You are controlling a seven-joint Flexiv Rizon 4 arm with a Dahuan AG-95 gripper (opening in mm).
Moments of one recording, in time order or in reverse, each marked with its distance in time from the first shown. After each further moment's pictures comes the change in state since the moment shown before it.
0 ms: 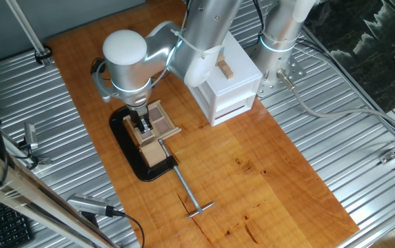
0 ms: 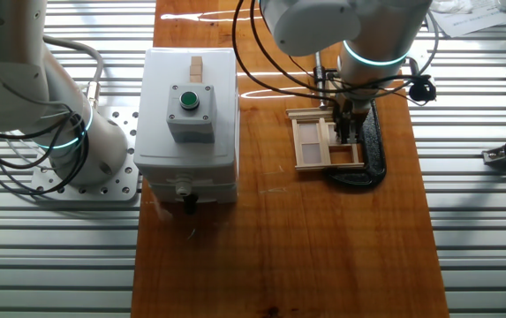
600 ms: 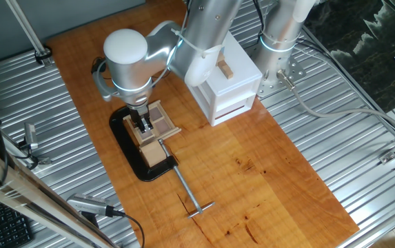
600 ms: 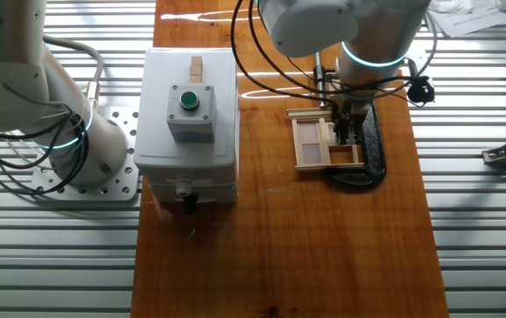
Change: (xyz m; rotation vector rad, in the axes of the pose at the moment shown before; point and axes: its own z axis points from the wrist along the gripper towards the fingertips) arm 0.002 -0.002 0.000 -0.002 -0.004 -0.001
